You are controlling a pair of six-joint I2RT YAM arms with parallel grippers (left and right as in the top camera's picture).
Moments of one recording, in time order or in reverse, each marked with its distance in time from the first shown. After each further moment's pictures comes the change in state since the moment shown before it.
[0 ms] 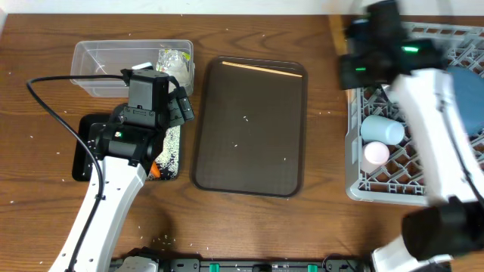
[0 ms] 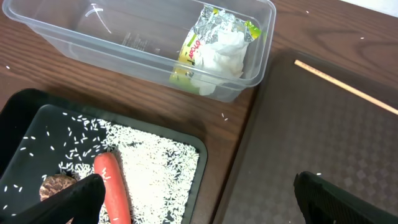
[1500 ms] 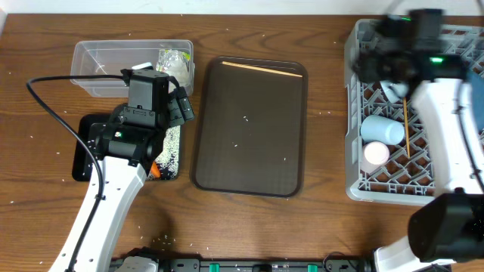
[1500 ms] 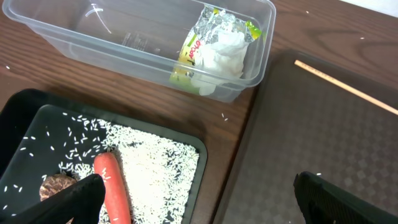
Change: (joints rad) left arm 0.000 0.000 0.000 0.000 0.000 0.000; right arm -0.056 0.007 -0.174 0.392 -0.147 -0.102
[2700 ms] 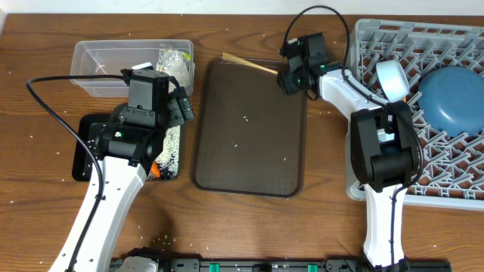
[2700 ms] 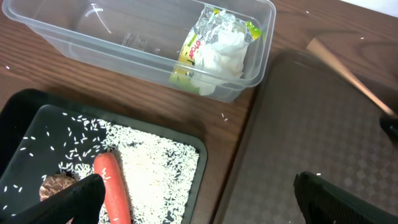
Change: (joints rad) left arm 0.000 0.000 0.000 0.000 0.000 0.000; right arm 0.242 0.579 0.073 0.415 0.026 -0.061
